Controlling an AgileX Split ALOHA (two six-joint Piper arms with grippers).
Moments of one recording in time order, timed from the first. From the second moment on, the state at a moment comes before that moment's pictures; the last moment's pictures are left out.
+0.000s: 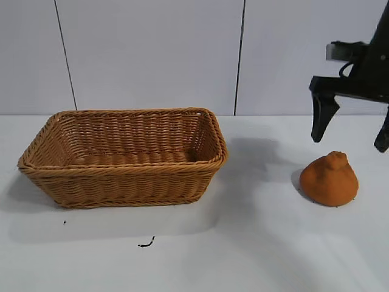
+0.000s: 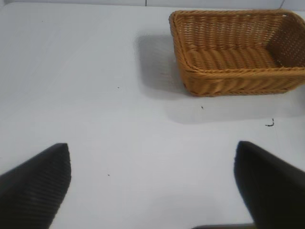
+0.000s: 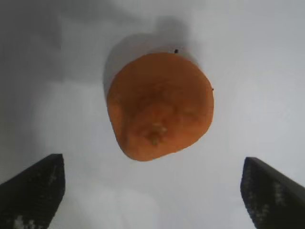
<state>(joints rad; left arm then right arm) -0.03 -0.01 -0.50 -0.01 1.07 -0.03 0.00 2.13 -1.47 0.13 0.97 0.00</state>
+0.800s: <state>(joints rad) -0.03 -0.01 -0.50 -0.01 1.07 -0.03 0.00 2.10 -1.55 0.11 1.03 0.00</state>
